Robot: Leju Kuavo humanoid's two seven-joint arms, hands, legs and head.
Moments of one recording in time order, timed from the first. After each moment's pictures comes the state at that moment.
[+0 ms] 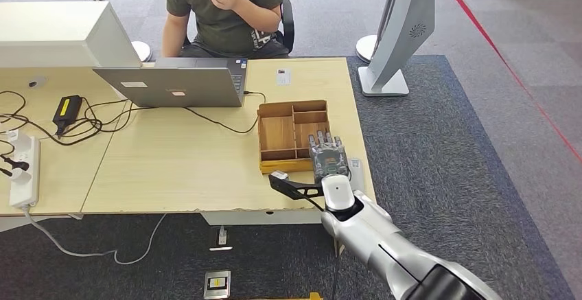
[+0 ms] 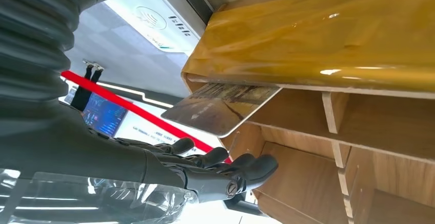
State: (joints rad) left arm -0.11 0.08 -1.01 -0.19 1.21 0.25 -0.05; right arm -0.66 0.03 0.75 -0.65 1.23 -0.17 0.58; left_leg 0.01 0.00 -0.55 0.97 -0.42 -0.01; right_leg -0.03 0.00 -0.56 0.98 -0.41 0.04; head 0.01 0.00
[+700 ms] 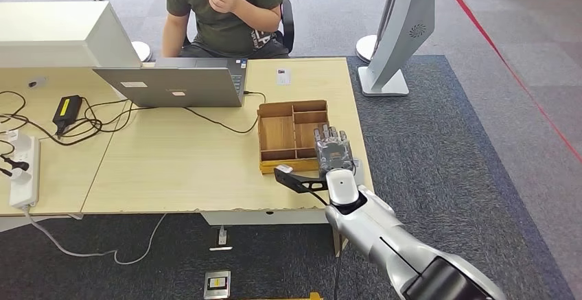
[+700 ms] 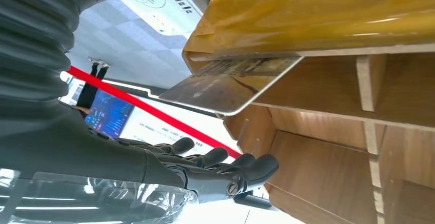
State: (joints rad) left arm -0.11 0.08 -1.01 -0.19 1.19 0.25 -0.05; right arm -0.70 0.03 0.74 -0.58 1.24 -0.22 0.57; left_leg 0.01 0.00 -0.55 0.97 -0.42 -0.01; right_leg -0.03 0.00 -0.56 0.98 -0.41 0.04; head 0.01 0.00
